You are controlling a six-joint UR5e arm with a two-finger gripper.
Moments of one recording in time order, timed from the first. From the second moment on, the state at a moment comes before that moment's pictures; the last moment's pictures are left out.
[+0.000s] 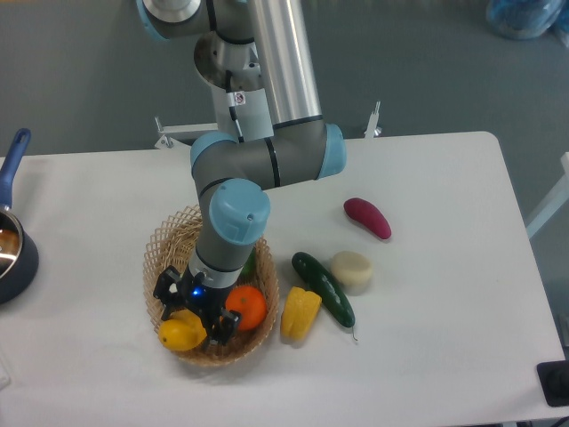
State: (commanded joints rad) arm 2.25 -2.06 -1.68 -0.76 1.15 0.77
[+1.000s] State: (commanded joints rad) arm 2.54 -1.80 -1.43 -0.81 1.41 1.01
